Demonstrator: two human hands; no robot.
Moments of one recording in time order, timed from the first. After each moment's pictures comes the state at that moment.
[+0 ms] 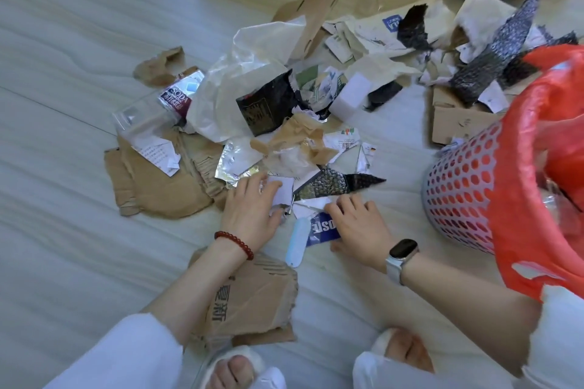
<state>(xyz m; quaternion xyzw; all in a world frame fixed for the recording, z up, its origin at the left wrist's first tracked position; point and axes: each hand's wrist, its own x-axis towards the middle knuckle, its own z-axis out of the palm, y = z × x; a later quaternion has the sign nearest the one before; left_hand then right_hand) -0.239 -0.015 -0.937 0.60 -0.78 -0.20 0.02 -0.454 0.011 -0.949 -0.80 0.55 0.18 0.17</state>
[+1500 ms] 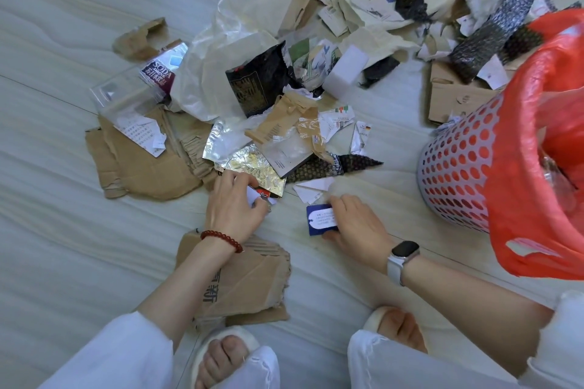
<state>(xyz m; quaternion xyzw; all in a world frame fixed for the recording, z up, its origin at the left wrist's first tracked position) -0.240 0.004 -0.939 0.70 -0.63 -0.33 0.09 -0.459 0.039 -0.955 -0.75 0.59 0.13 0.28</state>
